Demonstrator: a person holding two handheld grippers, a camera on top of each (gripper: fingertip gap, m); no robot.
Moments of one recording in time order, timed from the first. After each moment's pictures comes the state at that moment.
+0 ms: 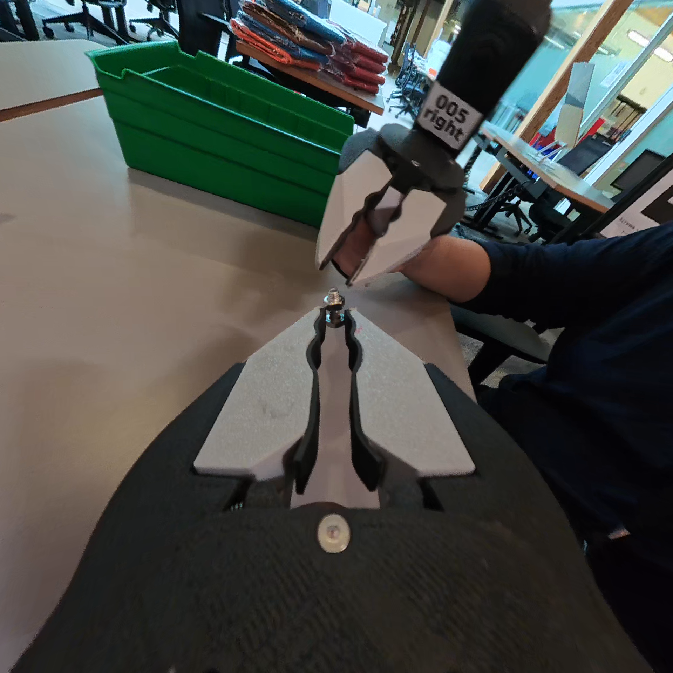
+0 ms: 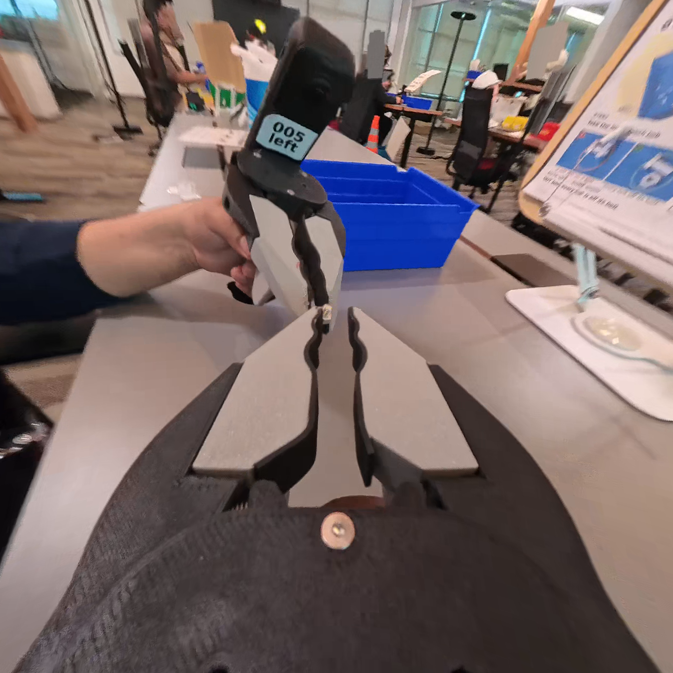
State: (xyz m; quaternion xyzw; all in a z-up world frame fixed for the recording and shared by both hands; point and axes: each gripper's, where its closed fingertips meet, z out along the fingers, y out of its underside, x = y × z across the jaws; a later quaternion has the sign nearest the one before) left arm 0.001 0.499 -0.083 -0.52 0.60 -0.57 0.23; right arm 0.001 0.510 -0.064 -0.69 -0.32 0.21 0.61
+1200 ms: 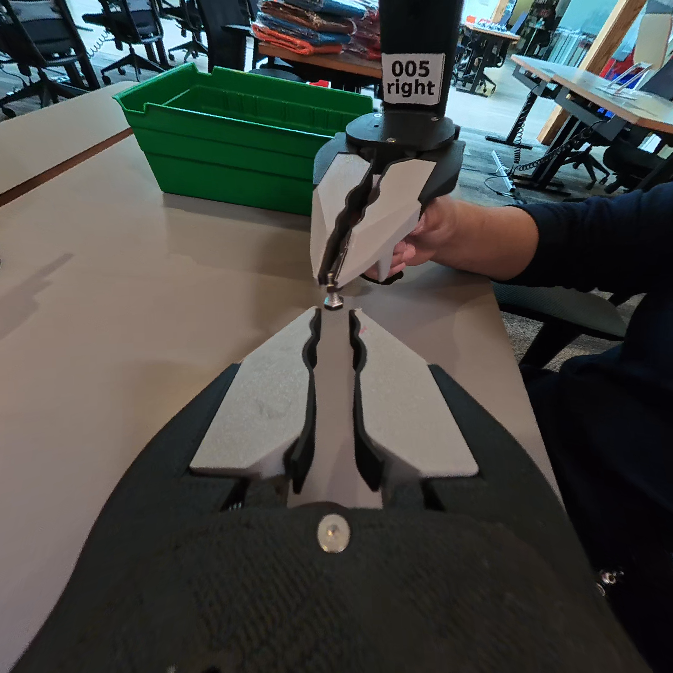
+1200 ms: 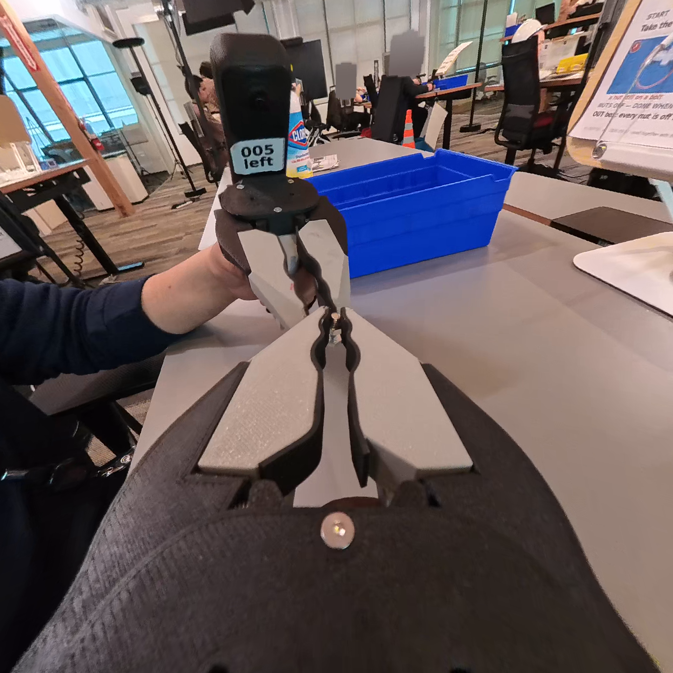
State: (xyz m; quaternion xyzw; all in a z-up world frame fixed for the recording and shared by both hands) left arm 0.008 0.498 -0.087 -0.50 0.64 -0.51 0.30; right arm 0.001 0.511 -0.065 -0.70 -0.26 0.33 0.57
